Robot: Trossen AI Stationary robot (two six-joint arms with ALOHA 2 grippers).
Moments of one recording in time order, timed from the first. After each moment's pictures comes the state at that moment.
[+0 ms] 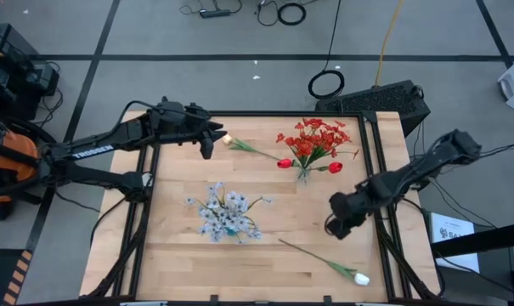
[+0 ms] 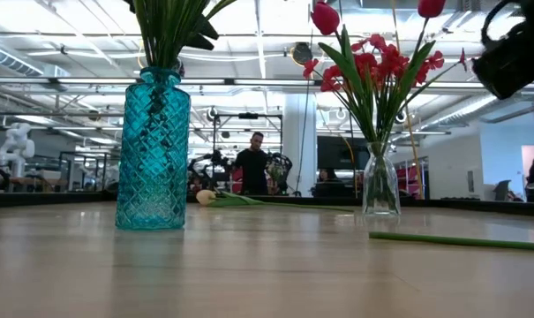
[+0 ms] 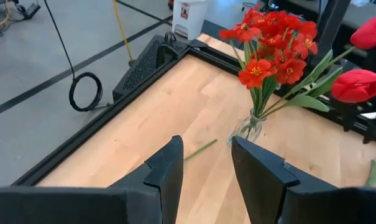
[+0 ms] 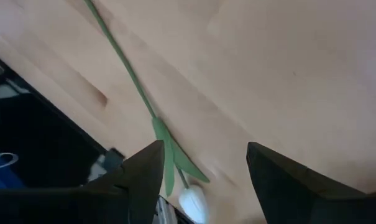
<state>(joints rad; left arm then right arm) 0.34 1.07 1.05 -0.40 -0.01 -0.23 0.45 1.11 0.71 -0.79 -0.31 1.42</state>
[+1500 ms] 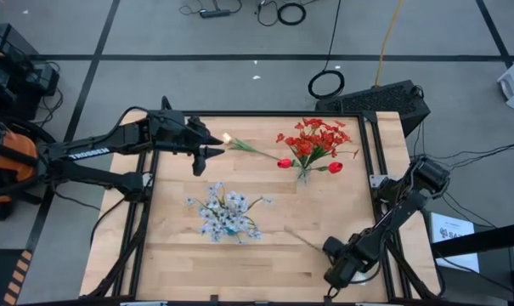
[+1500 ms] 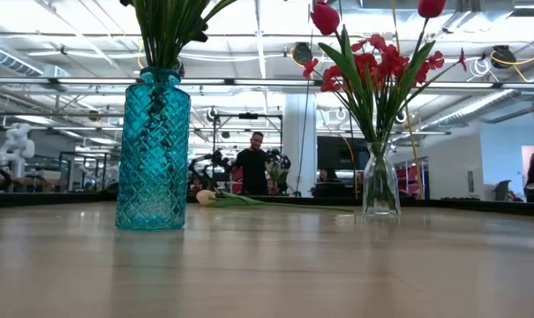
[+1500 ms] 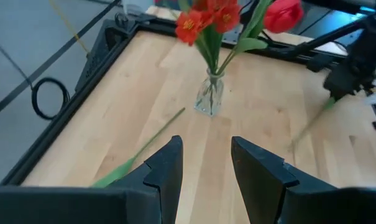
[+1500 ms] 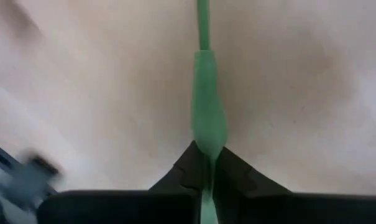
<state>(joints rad) 0.25 1.04 1.05 -0.52 0.10 -0.05 0.86 1.70 0.94 -0.63 -0.12 1.61</state>
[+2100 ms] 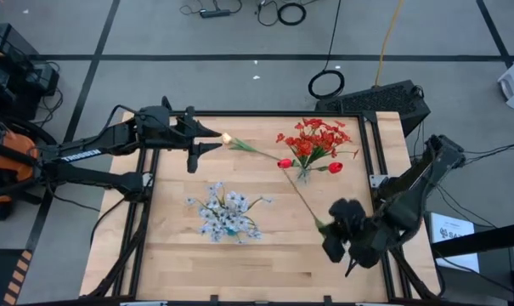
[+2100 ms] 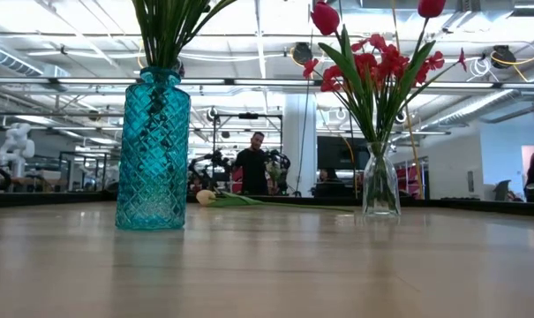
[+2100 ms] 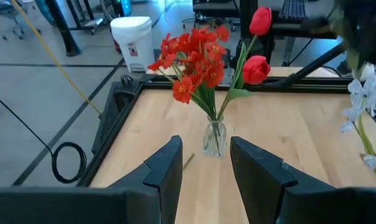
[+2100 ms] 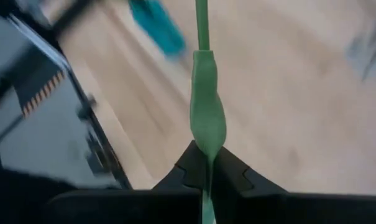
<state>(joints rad) 0.25 0.97 1.05 -0.39 0.11 0.12 0.78 1.39 1.38 -1.07 0.53 1.45</state>
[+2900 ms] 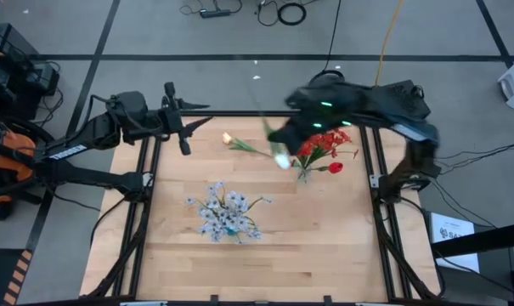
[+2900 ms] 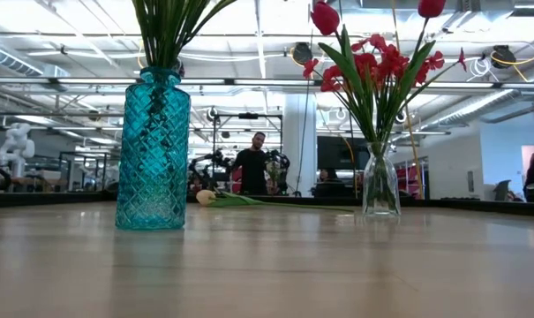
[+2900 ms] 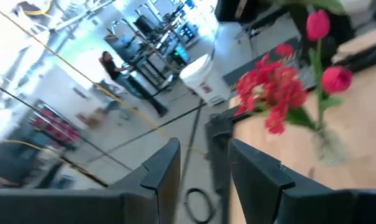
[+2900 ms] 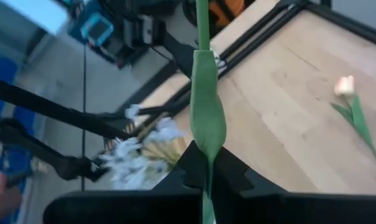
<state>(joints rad) 0.25 0.97 1.26 -0.41 -0.10 0.69 -0.13 1.69 2.22 -1.07 -0.15 0.68</state>
